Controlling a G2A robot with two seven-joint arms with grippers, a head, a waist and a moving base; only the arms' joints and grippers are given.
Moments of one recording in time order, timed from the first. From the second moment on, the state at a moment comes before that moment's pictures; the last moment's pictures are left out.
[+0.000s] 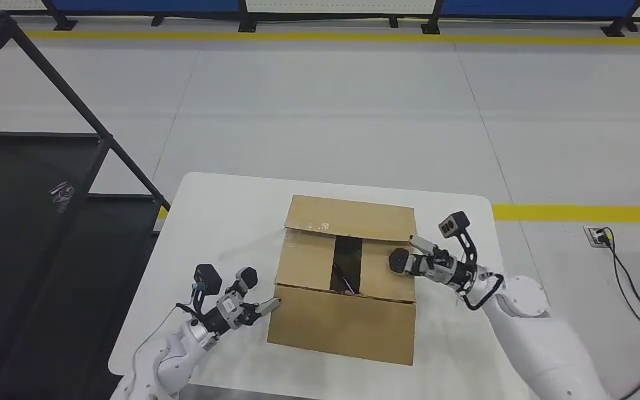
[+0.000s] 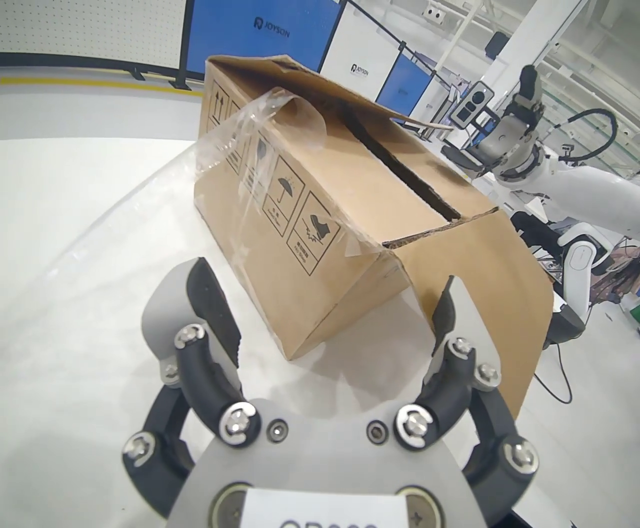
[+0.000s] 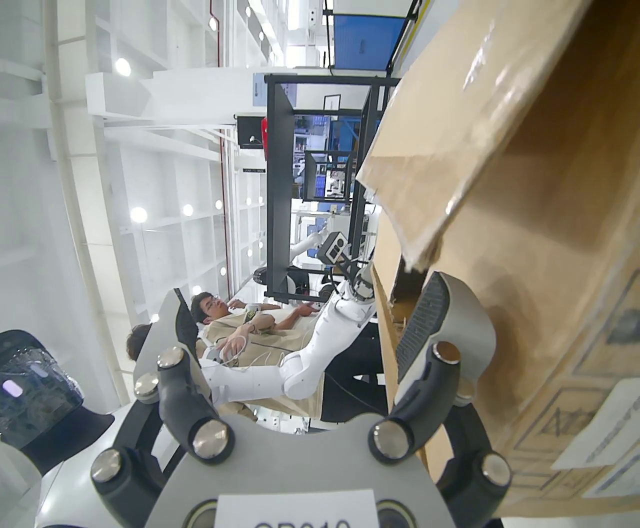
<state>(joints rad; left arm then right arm) 1.19 -1.19 -1.40 -1.25 1.00 -0.86 0.11 -0.78 -1.10 1.13 -1.04 0.70 -0.43 1.05</state>
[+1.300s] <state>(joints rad) 1.13 -1.19 -1.34 -1.19 0.93 -0.86 0.12 -0.56 -1.19 1.00 -1.00 0.42 -0.49 0.56</state>
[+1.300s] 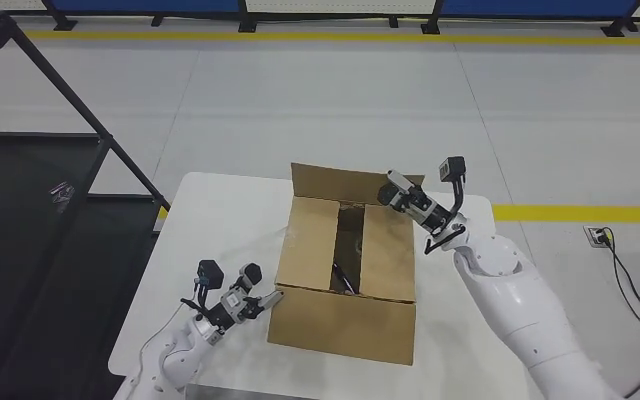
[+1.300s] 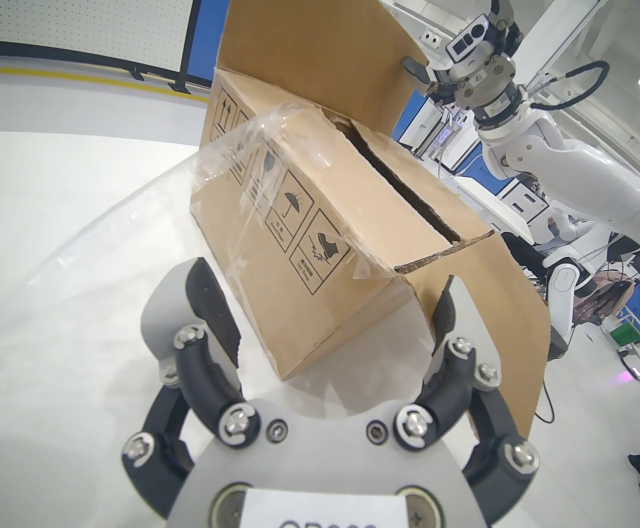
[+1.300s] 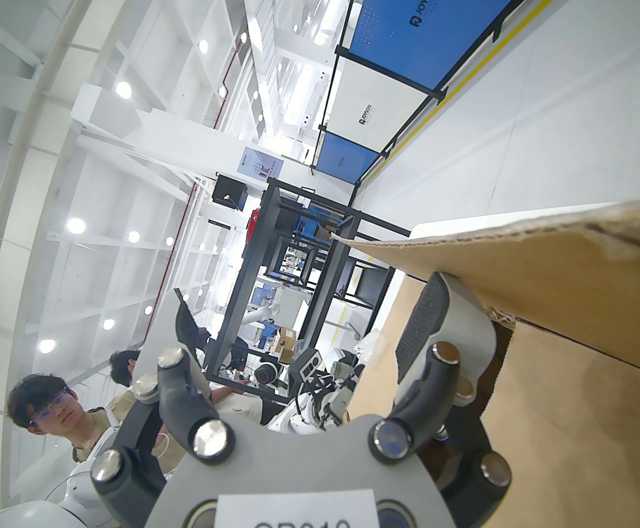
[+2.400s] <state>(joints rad) 1.16 -1.19 -1.34 -1.20 0.96 -0.72 0.21 -0.24 -1.46 0.78 -0.41 0.28 -0.36 0.10</state>
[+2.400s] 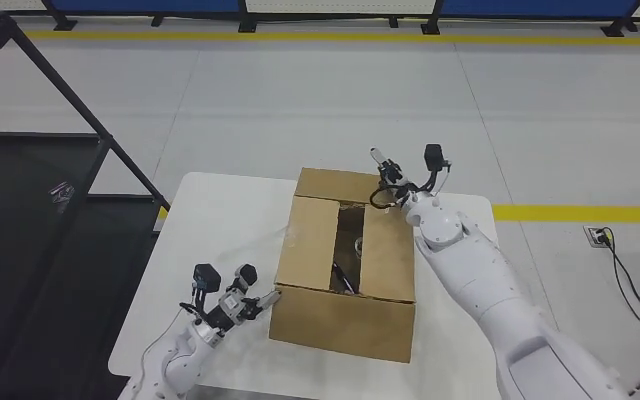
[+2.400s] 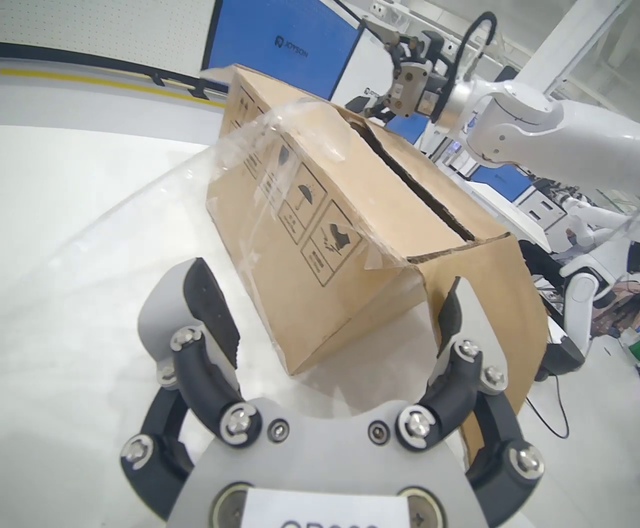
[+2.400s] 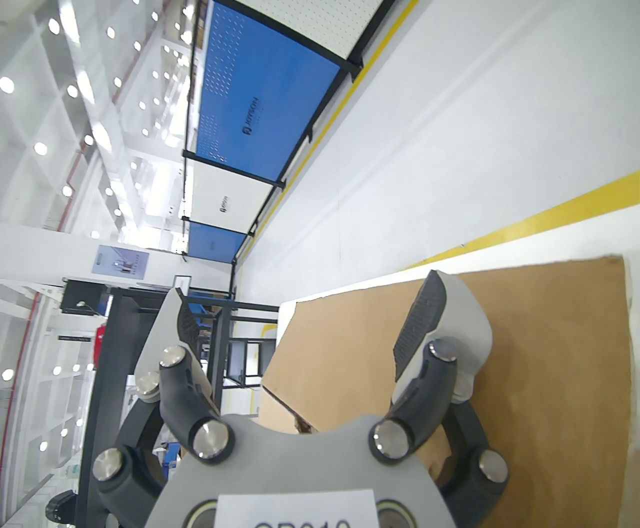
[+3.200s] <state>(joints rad) 1.10 -1.21 -1.33 -1.11 1.07 -0.36 0.41 -0.29 -1.43 0.93 -0.45 0.30 -0.56 0.13</state>
